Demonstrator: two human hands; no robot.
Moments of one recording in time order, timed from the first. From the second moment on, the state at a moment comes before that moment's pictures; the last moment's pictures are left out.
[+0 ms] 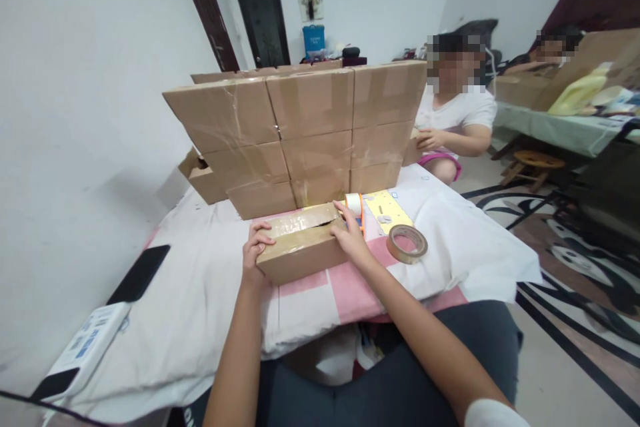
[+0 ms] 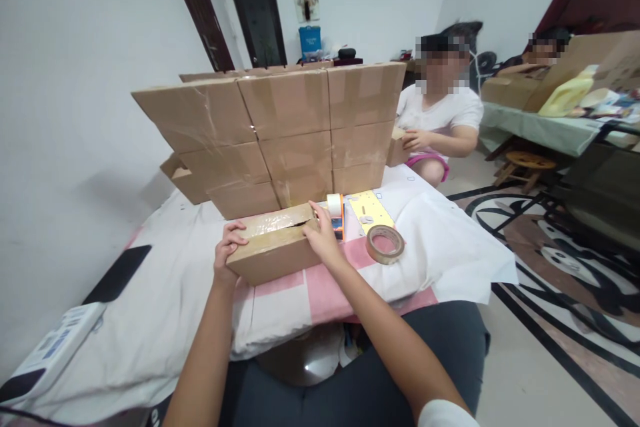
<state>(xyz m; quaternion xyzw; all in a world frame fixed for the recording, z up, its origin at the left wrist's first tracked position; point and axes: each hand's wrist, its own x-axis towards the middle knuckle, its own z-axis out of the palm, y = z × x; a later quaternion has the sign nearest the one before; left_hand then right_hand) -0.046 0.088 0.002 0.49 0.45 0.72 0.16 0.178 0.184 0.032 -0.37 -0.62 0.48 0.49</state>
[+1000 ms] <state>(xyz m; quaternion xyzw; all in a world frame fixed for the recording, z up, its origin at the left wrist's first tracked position) 0.032 0.054 0.070 0.66 0.71 0.17 -0.17 0.227 0.259 -0.023 -0.41 -0.59 0.46 0.53</state>
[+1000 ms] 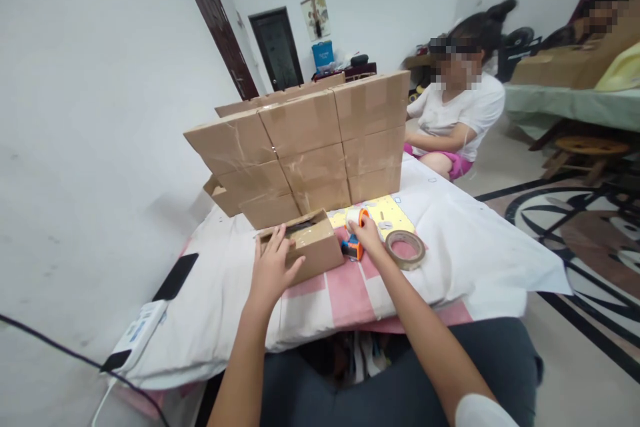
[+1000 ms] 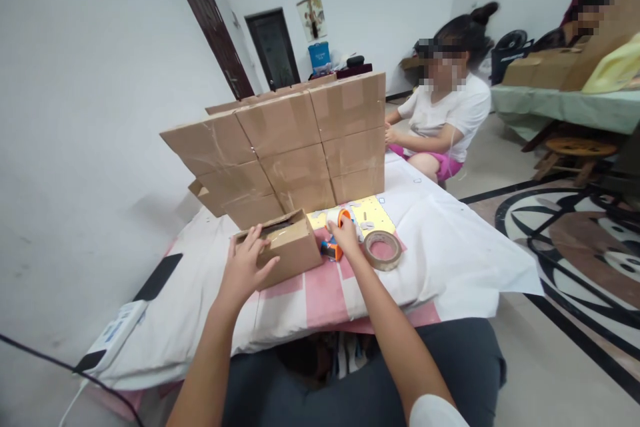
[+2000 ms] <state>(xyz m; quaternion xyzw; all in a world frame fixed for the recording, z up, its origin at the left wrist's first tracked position) 0.113 0.079 0.074 0.60 0.47 0.59 0.27 0.280 0.121 0.097 -0.10 -0.68 0.57 0.45</state>
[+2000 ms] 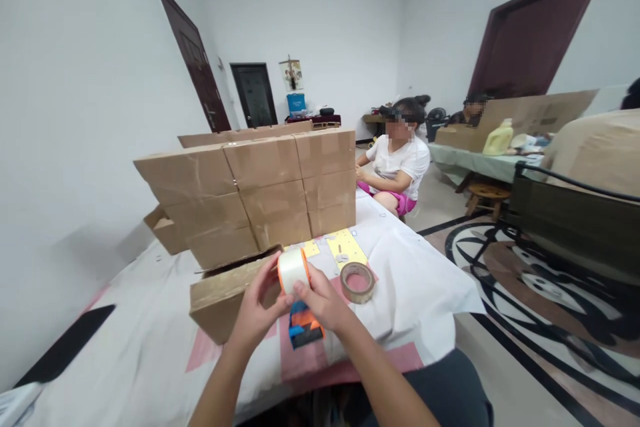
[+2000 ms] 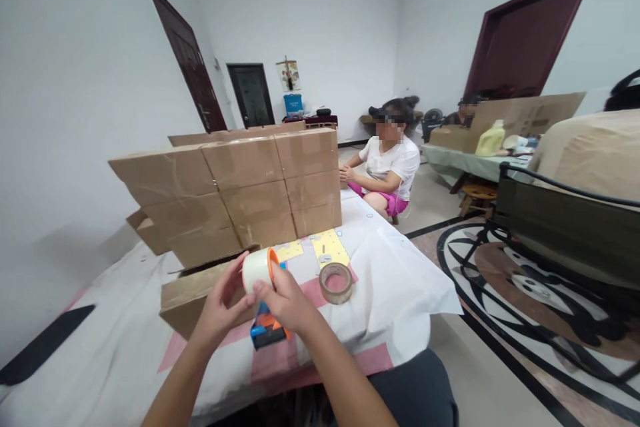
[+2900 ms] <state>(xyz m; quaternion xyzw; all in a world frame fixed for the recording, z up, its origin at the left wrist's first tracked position) 0.212 0.022 0.094 0.57 0.62 0.49 0.21 0.296 0.148 0.056 -0.33 -0.54 0.30 0.71</state>
